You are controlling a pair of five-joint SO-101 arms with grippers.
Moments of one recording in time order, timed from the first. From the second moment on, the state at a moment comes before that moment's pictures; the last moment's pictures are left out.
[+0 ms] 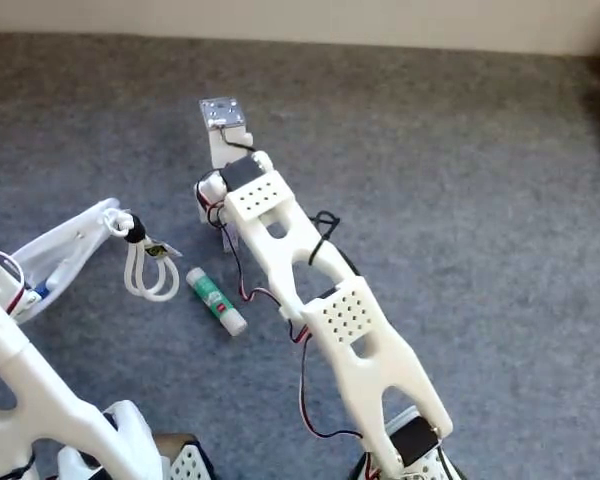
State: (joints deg) left arm -49.7 -38.8 18.6 97.7 14.1; right arm -38.4 63.0 -62.5 71.9 -14.9
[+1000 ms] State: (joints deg) left arm -49.7 -38.8 18.6 97.7 14.1; right arm -38.5 62.9 -64.5 97.6 8.2
